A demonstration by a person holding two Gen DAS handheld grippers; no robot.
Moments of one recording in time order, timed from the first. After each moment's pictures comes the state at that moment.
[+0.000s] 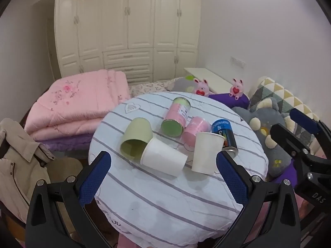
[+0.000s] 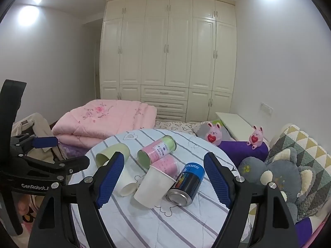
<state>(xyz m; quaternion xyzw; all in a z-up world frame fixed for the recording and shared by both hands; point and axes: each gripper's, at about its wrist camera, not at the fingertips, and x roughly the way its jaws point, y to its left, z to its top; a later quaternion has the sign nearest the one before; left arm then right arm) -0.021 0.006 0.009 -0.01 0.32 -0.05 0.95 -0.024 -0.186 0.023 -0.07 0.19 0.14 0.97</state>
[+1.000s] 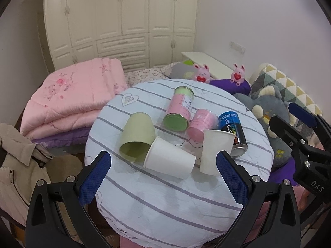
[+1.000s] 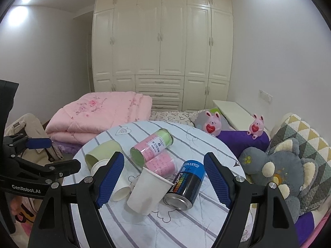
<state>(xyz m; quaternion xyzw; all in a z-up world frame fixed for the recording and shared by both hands) 0.028 0.012 -0.002 0.00 0.38 -0.06 0.92 0.018 -0.177 0.017 -0.06 0.23 0.12 0.96</state>
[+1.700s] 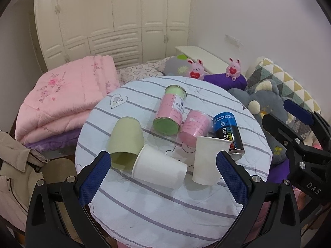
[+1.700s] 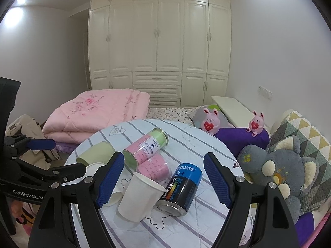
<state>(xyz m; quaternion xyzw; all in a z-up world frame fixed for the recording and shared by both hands) 0.057 -0.005 -0.003 0.02 0.40 -0.08 0.91 0.043 -0.184 0.016 -0.05 0.25 0.12 0.96</state>
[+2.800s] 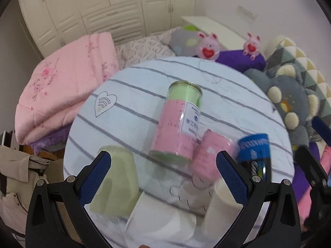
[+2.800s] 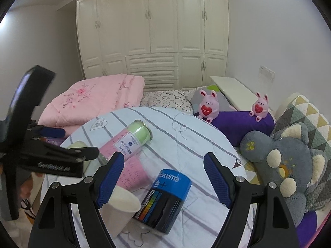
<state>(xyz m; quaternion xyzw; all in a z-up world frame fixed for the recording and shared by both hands) 0.206 -0.041 -0.044 0.05 0.50 -0.05 0.86 0.129 -0.214 -0.011 -0.03 0.32 0.11 0.94</state>
